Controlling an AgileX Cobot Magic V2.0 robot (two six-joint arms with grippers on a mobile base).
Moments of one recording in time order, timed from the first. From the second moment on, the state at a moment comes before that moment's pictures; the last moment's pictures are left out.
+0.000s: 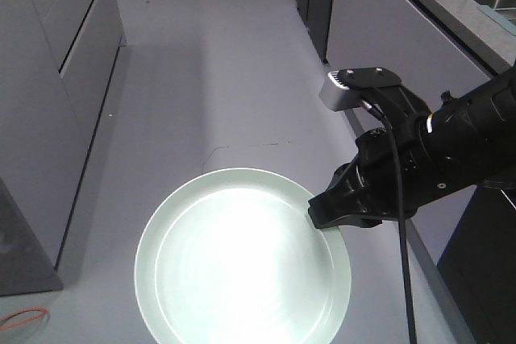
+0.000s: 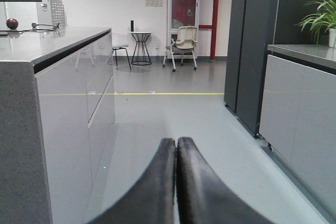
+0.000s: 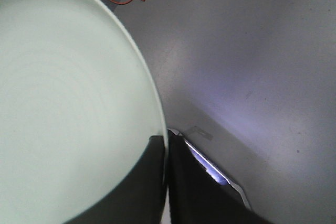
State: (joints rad) left arm 0.02 -0.01 0.02 -0.04 0.03 -0.01; right arm 0.41 1.35 -1.19 0.52 1.08 -0.33
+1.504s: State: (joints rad) left arm 0.02 -0.01 0.02 -0.04 0.03 -0.01; right arm 0.41 1.35 -1.19 0.52 1.08 -0.33
